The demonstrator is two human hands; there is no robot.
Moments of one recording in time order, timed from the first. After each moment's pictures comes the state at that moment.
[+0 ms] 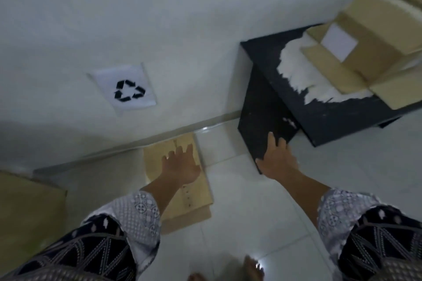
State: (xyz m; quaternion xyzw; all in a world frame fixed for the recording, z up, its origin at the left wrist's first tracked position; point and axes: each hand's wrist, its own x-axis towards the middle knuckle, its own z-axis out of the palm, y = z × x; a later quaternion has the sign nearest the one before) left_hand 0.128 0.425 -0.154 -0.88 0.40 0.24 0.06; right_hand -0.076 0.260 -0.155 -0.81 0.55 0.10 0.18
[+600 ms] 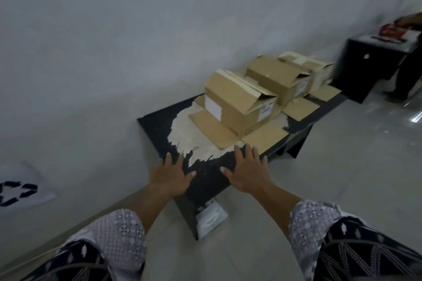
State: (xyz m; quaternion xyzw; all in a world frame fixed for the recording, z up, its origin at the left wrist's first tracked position) left_hand -0.107 0.138 -0.024 -0.84 0.53 0.13 0.04; right_hand -0.310 0.047 -0.028 -0.83 0.55 0.00 0.09
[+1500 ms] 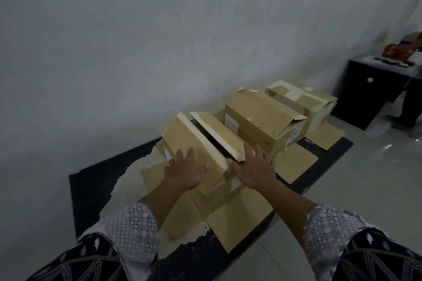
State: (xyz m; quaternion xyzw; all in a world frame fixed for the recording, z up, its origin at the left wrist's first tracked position) left_hand -0.156 -0.259 -0.010 -0.84 0.51 0.18 -0.07; right_hand -0.345 -0.335 -0.010 -0.79 0.59 -0.07 0.14
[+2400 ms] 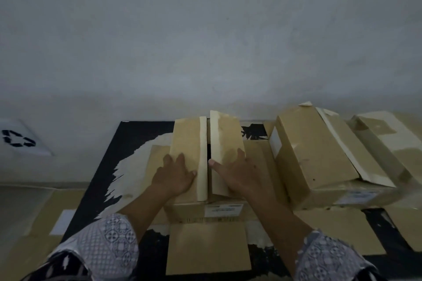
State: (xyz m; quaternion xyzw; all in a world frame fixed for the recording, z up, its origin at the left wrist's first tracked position) left_hand -0.180 -0.290 -0.063 -0.95 0.22 0.19 -0.11; right_hand -0.295 -0.443 -0.040 -0.83 0.37 0.00 0.42
